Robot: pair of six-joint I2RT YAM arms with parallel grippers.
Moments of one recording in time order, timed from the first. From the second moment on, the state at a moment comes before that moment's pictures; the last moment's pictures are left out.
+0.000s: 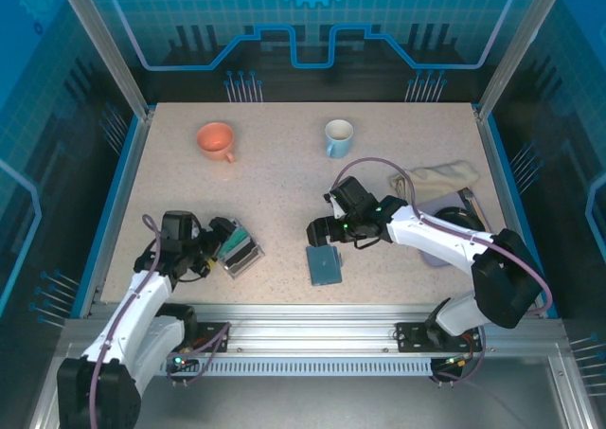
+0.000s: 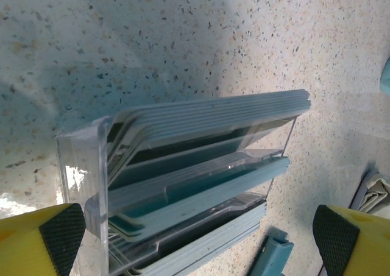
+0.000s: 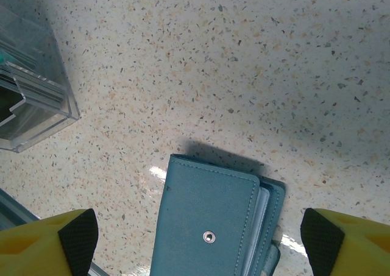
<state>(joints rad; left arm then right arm) -0.04 0.81 0.40 -0.51 0.30 -1.06 0.73 1.47 0.96 -0.54 -0.17 0.52</state>
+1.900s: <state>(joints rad) -0.57 2.00 1.27 -0.16 0.54 -0.91 0.35 1.22 0.60 -0.38 -0.37 0.62</state>
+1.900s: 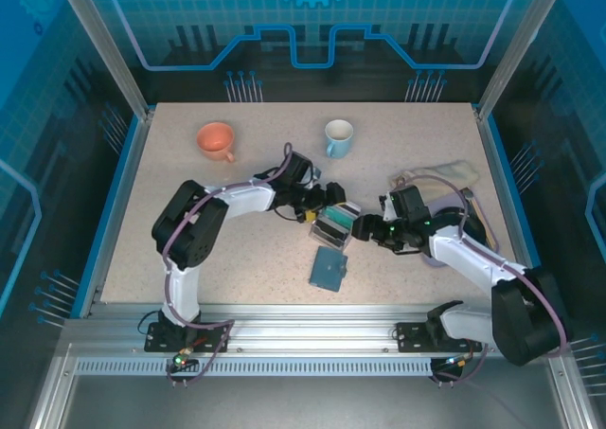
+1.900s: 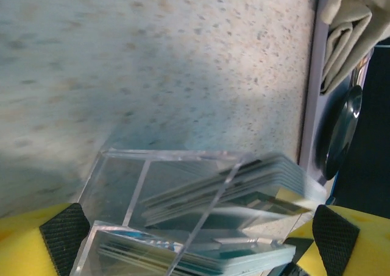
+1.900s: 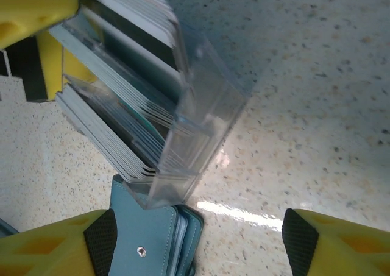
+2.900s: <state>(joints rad) -0.64 1.80 0.97 0.01 0.43 -1.17 0.17 1.63 1.00 -0.53 -0.50 0.38</state>
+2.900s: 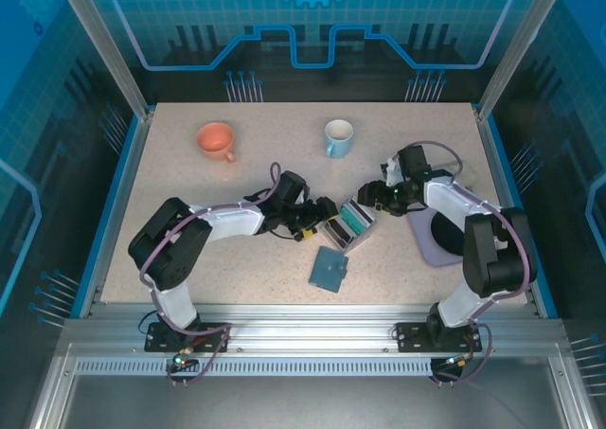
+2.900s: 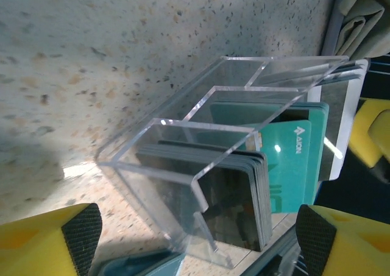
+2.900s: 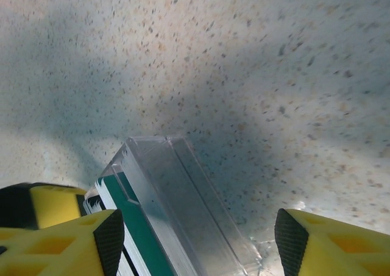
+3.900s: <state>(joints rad) -0.62 1.51 0.87 -0.16 0.16 -1.18 0.51 1.46 1.08 -0.71 -0.11 0.22</state>
